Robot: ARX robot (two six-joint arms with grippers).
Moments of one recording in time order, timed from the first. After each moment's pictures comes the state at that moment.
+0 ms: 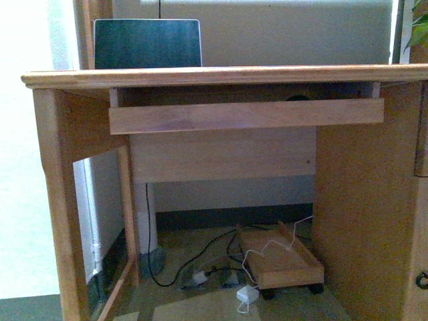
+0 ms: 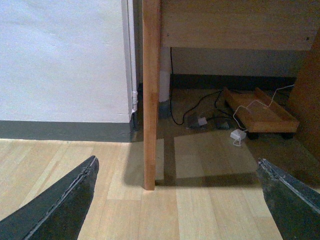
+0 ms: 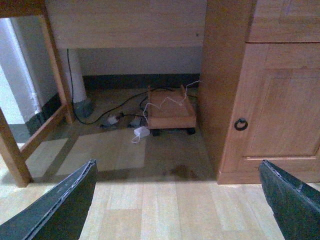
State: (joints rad) left arm 0.00 0.00 0.01 0.00 0.00 0.00; right arm 0.00 0.00 0.02 0.00 0.00 0.00
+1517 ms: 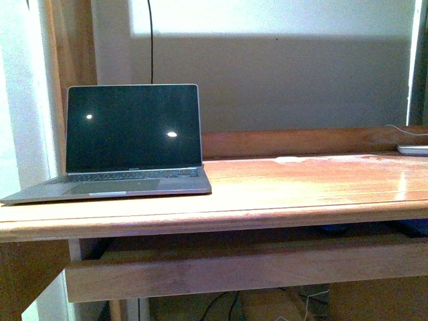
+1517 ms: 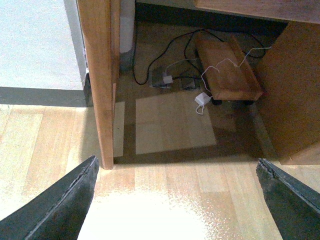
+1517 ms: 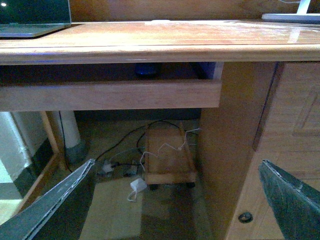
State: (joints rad) left arm 0.09 0.58 0.13 0.01 0.25 -0.07; right arm 0.00 0.00 0.02 0.00 0.00 0.00
